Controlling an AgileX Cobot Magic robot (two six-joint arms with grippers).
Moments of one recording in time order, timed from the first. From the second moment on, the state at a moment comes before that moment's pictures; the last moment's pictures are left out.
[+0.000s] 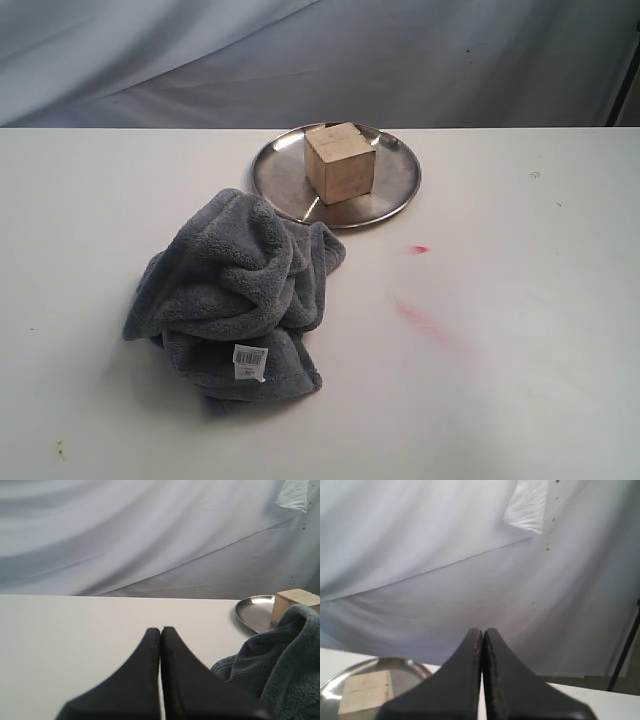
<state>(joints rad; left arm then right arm) -0.03 0.00 0.00 -0.04 0.15 0.01 0.11 1.19 -0.98 -0.12 0.03 0.07</state>
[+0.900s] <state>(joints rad) -0.03 0.00 0.00 -0.04 0.15 0.01 0.02 0.46 -0.78 -0.15 0.09 0.11</state>
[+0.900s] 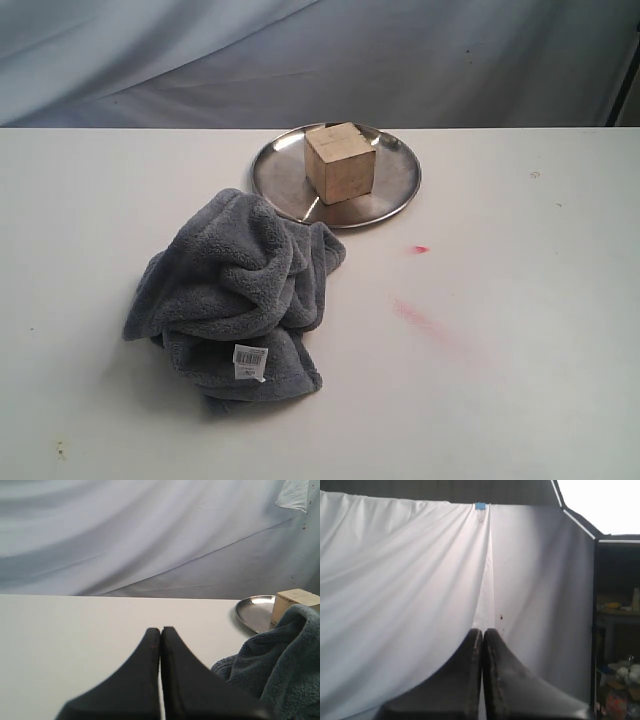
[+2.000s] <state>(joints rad) -0.03 0.00 0.00 -0.04 0.15 0.01 0.02 0.00 -0.78 -0.17 0.33 0.09</state>
